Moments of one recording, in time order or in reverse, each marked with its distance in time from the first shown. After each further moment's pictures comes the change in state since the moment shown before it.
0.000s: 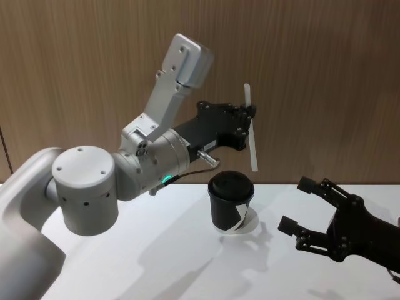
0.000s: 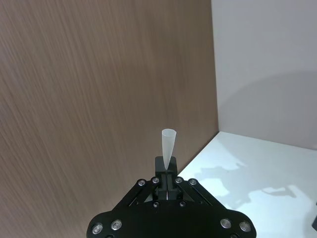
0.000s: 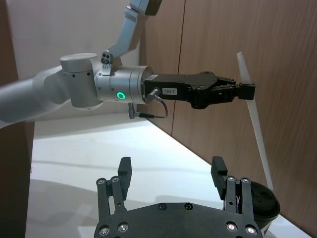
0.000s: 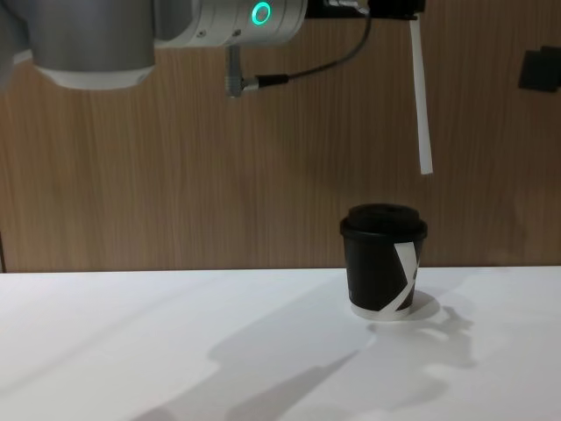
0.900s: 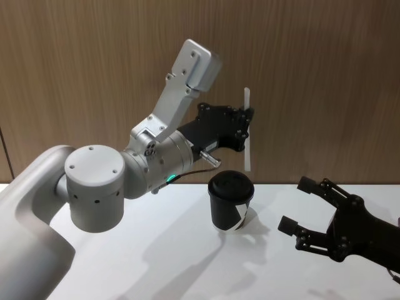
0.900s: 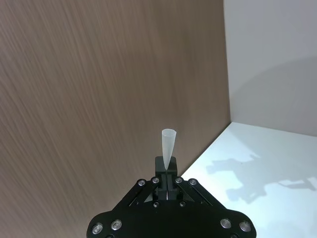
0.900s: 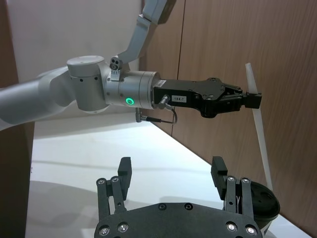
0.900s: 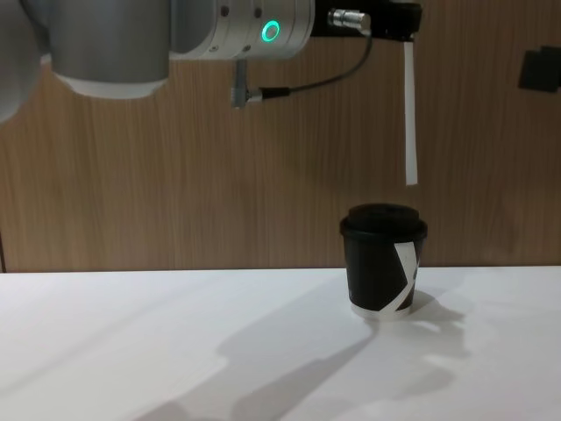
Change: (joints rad) left arm -0.019 -0.028 0.009 0.055 0.062 0.005 0.011; right arm 0.000 0.000 0.000 0.000 0.000 0.000 0.000
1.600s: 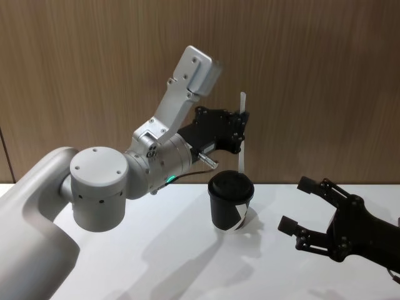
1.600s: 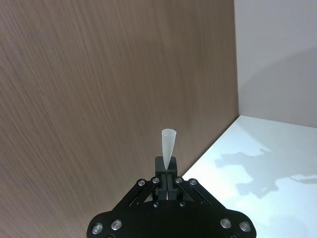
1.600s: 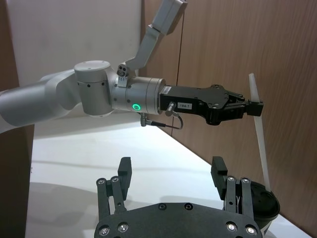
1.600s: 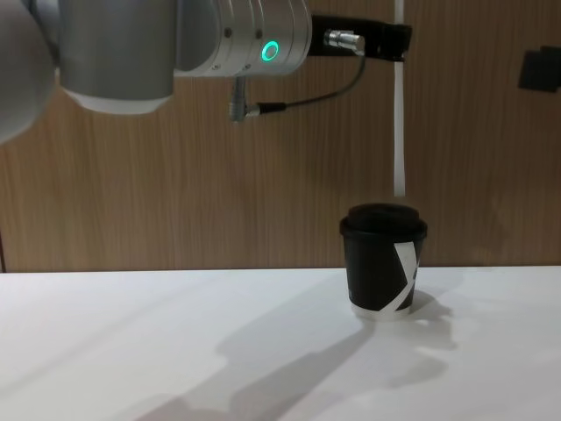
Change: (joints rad) left arm -0.008 -0.020 -0.003 0.058 0.034 -0.011 -0.003; right arm 0.000 0.000 0.000 0.000 0.000 0.000 0.000
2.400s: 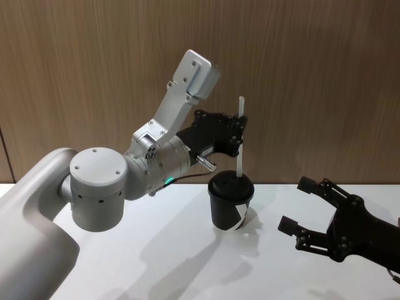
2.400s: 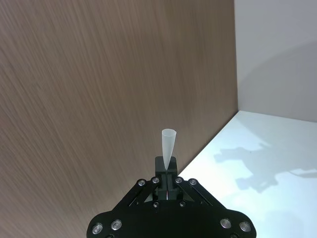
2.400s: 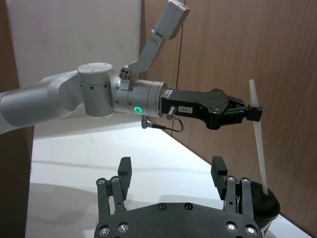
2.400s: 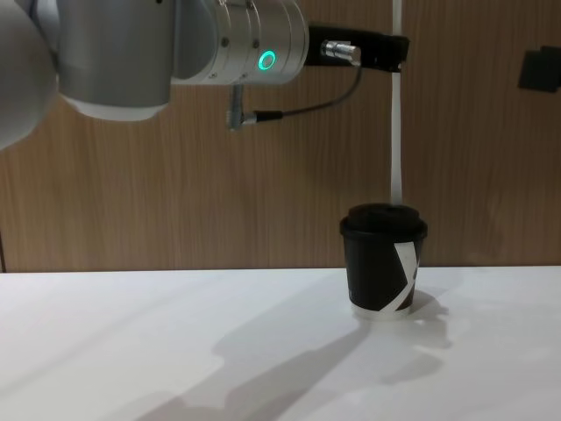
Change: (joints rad) left arm 0.000 -0.008 -0.010 0.023 0.015 0.001 -0.027; right arm 0.000 0.000 0.000 0.000 0.000 0.000 0.000
